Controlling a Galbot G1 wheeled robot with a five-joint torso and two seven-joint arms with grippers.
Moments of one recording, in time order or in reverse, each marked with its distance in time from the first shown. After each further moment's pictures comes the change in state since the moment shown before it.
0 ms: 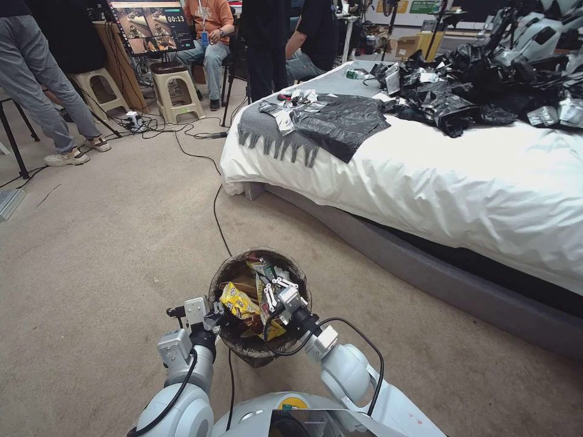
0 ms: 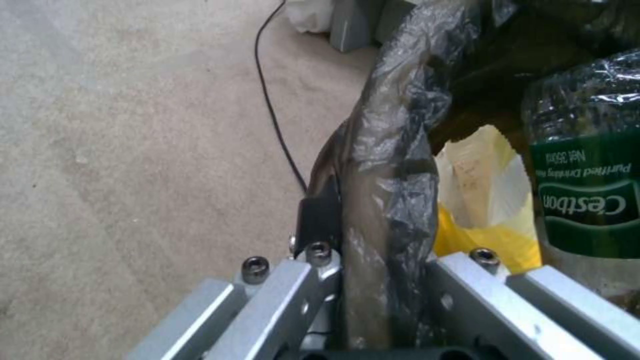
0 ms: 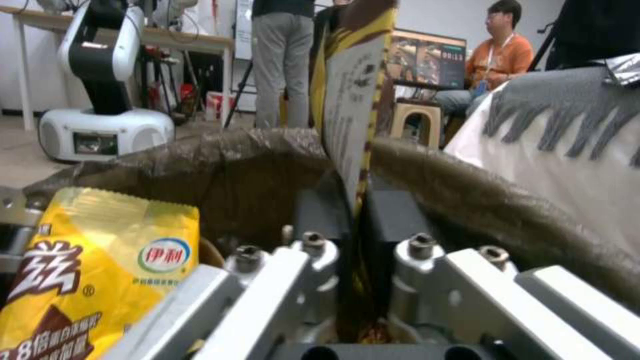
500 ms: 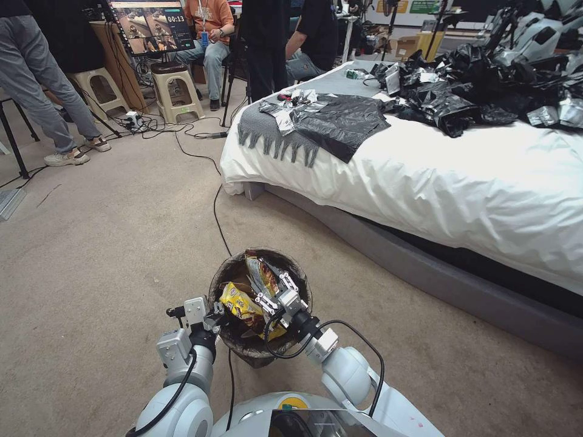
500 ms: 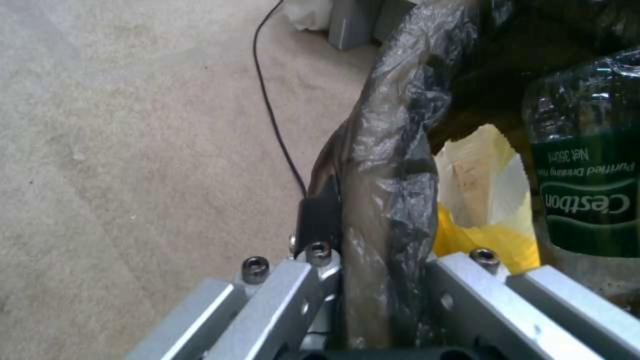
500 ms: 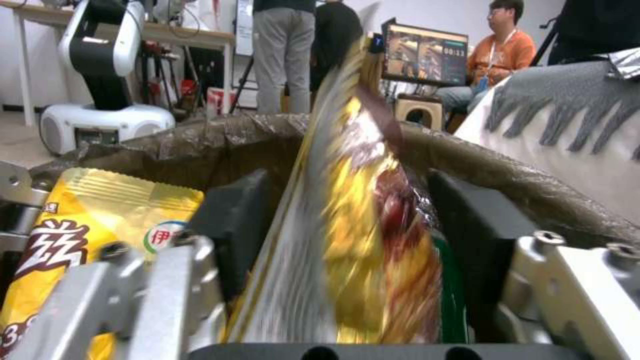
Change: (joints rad) left arm 0.001 0.001 0.002 -0.007 -0.009 0.006 -0.004; right arm -0.006 -0.002 0.001 -0.002 -0.004 0.000 0.000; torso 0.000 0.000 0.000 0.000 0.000
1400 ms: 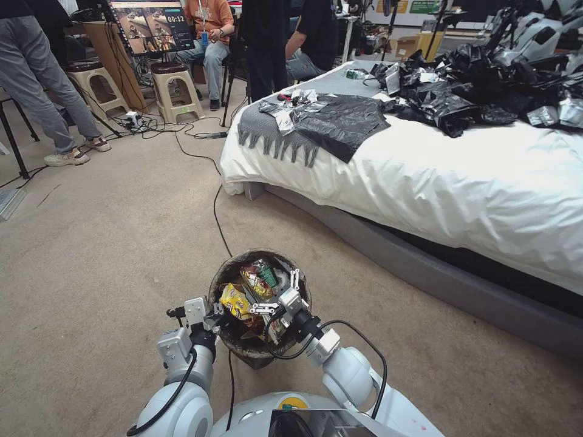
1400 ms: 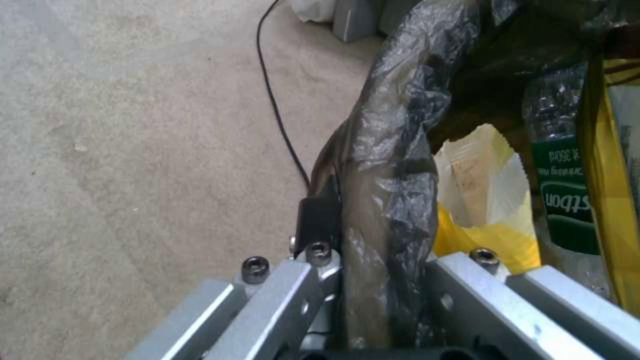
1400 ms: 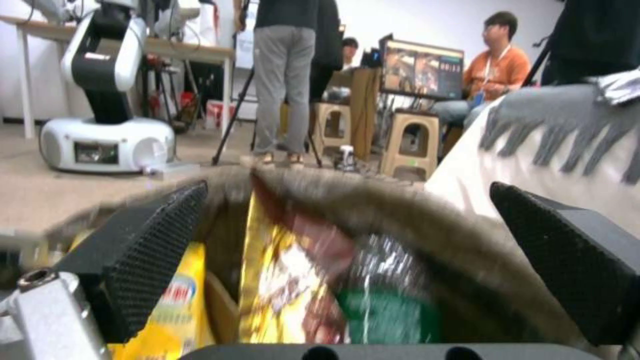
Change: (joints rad) left arm -0.003 0.001 -0.004 0.002 -0.010 0.014 -0.008; right arm -0.014 -0.001 0.003 0.019 -0.005 0.002 -0.006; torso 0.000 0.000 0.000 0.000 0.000
